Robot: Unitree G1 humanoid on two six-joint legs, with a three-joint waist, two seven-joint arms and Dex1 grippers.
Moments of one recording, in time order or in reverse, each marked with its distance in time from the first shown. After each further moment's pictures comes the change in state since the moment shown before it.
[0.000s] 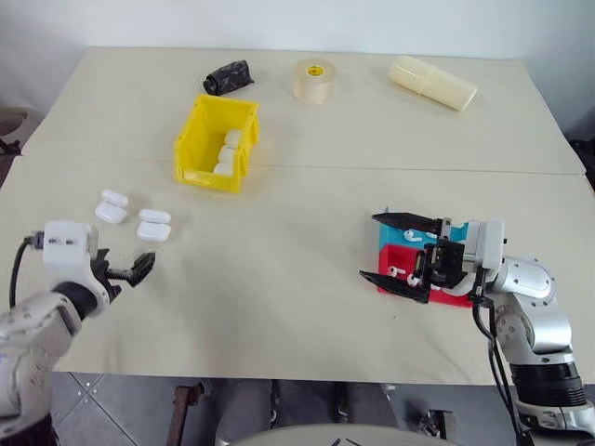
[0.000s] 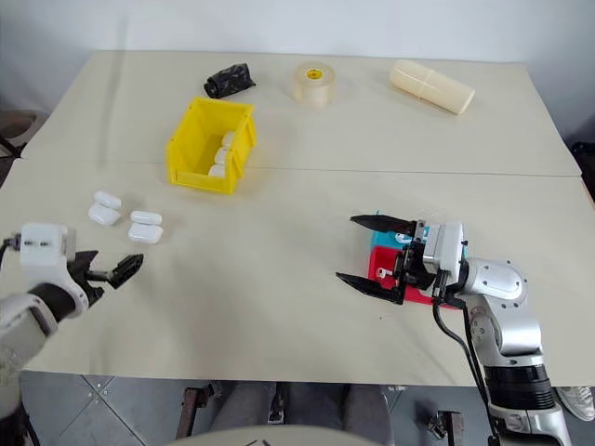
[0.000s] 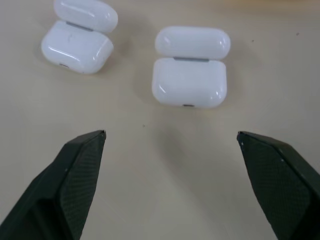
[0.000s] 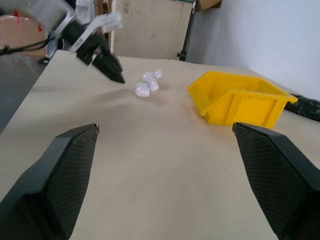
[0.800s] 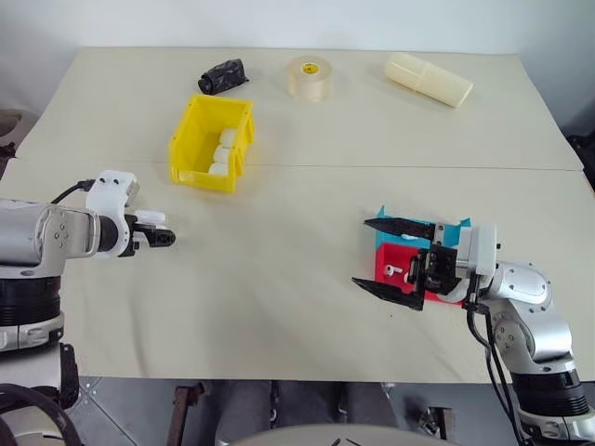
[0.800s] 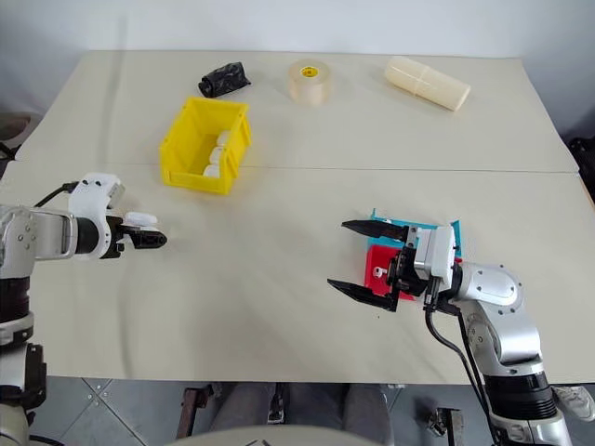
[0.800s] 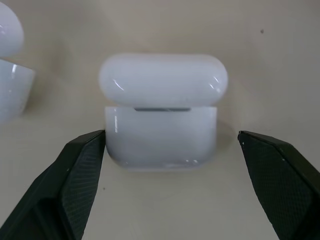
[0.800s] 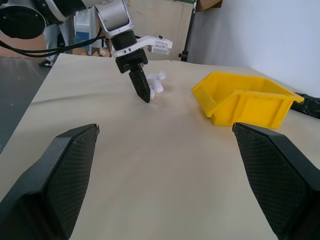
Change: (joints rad) left arm -0.539 0.112 -0.431 0.517 0.097 0.265 -0.089; right arm 0.039 -0.001 0.026 -0.087 0.003 0.034 -0.061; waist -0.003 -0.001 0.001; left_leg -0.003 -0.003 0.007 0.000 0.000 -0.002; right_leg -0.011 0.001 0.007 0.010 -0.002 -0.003
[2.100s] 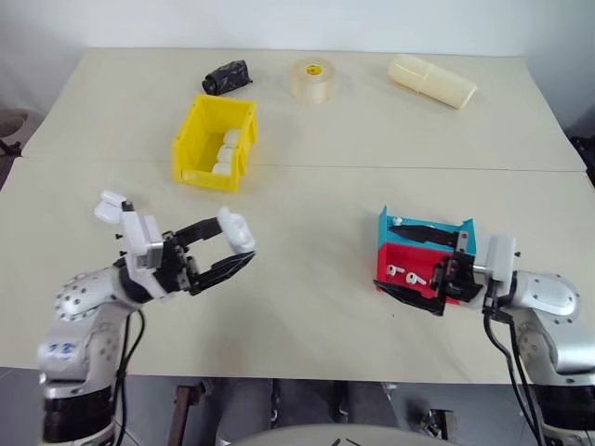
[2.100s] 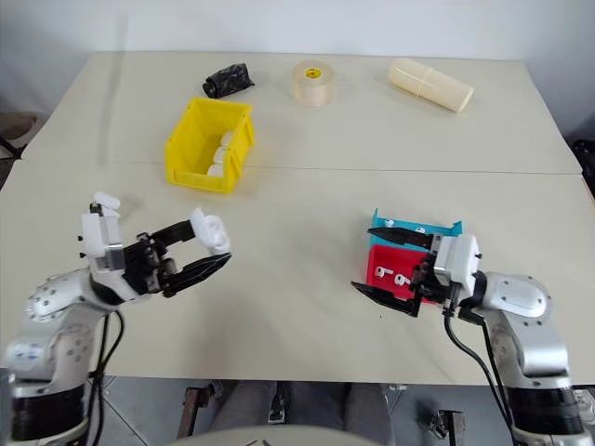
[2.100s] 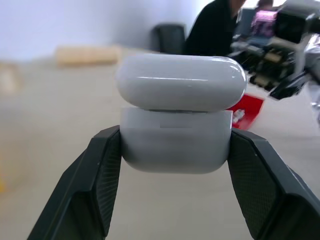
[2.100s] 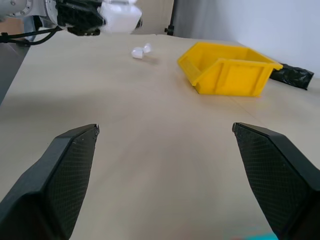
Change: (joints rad) left arm 0.529 -0.418 0.120 -0.358 -0.104 -1.297 -0.735; right arm 0.145 -0.092 -0.132 -0.004 -0.007 -0.019 -0.002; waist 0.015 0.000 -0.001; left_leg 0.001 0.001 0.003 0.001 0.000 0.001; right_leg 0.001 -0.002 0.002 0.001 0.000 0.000
